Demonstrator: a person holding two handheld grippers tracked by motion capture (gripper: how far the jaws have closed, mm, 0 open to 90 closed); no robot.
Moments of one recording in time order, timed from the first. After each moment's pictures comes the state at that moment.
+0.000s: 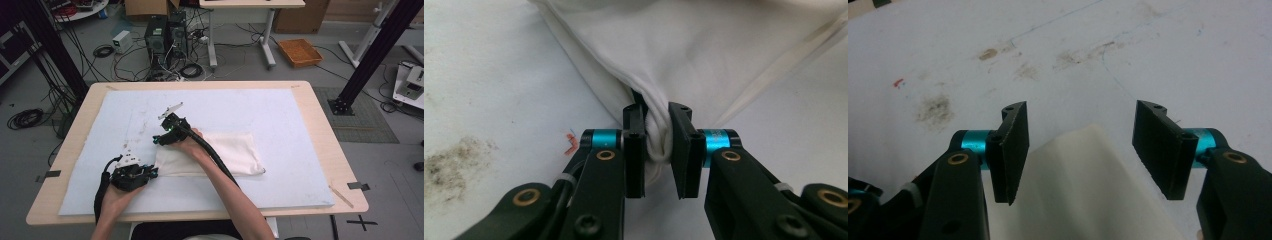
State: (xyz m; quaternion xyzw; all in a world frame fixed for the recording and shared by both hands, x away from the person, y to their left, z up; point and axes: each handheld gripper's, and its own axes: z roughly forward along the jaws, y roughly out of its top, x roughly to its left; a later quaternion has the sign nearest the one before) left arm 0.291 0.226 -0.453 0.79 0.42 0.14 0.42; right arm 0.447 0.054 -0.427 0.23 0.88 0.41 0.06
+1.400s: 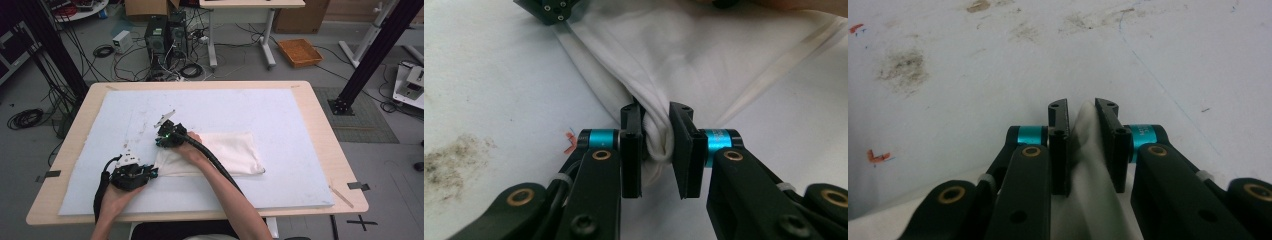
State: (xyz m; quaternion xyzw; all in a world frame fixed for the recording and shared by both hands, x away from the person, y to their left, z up) left arm 0.292 0.227 -0.453 0.79 0.42 0.13 0.42; right arm 0.443 0.067 -0.446 0.20 0.90 0.37 0.09
